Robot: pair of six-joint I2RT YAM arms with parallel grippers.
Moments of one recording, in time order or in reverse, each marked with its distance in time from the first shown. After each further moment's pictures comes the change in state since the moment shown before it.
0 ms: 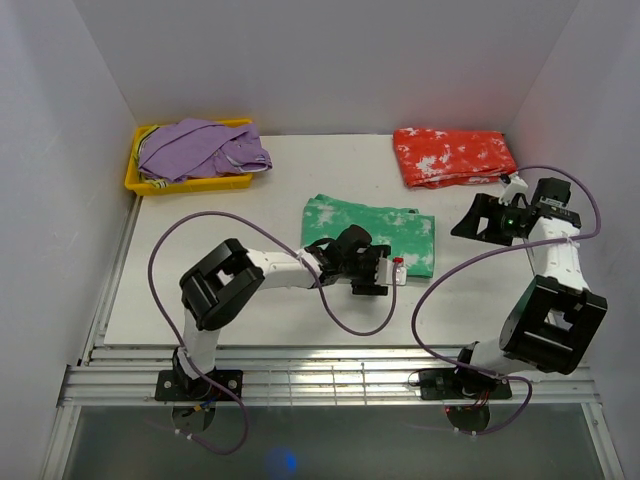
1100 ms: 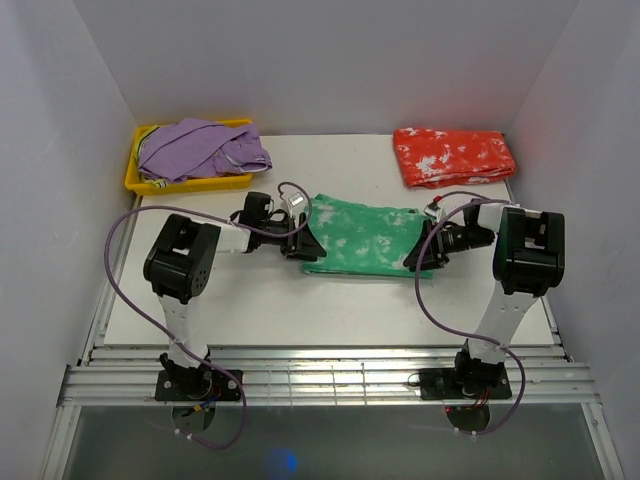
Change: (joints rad) left arm 0.617 0.033 -0.175 0.148 0.692 -1.299; right arm 0.249 0.549 0.038 -0.257 -0.410 -0.312
